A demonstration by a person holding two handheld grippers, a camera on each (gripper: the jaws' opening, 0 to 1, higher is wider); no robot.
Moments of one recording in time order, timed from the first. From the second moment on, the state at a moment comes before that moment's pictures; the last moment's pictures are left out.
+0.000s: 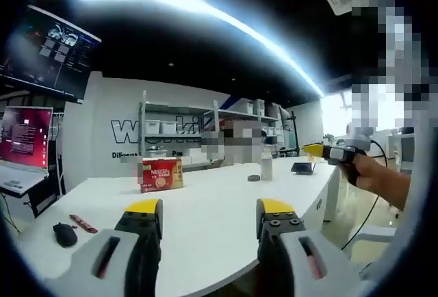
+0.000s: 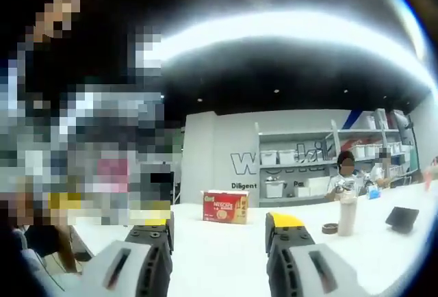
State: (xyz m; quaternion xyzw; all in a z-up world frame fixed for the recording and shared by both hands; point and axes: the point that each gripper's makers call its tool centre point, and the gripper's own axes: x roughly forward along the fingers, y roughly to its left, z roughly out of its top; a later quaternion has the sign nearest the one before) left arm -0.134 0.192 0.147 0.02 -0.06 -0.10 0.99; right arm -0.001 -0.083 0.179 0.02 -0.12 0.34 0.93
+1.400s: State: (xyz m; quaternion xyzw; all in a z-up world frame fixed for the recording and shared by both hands) left arm -0.134 0.197 0.145 0.02 -0.06 -0.10 0.99; right arm -0.002 -0.079 0.176 0.02 -0.12 0.34 0.93
